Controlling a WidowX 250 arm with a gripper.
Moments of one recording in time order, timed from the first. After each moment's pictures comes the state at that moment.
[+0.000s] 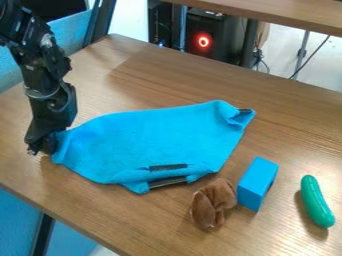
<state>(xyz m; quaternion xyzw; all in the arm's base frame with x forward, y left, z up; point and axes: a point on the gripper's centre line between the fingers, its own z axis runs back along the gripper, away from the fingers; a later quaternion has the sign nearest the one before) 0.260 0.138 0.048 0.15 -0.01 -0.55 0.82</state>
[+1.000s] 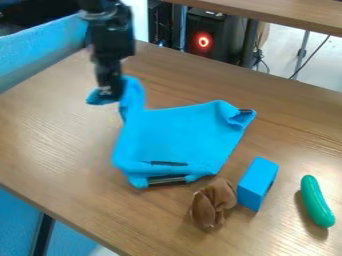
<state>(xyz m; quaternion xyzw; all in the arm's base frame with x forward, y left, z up) 0.315 0.063 0.126 0.03 -0.09 -0.45 0.89</state>
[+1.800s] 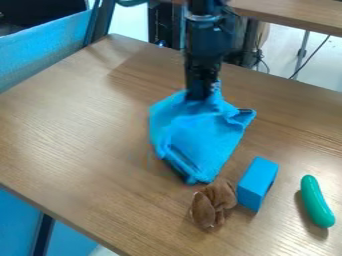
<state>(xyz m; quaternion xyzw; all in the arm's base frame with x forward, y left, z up) 0.388 -0.026 0.117 -0.01 -0.06 -0.33 0.94</state>
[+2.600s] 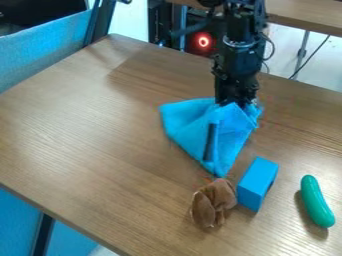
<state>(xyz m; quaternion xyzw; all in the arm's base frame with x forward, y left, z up) 0.444 -0.055 0.077 0.00 -0.08 -0.28 0.96</state>
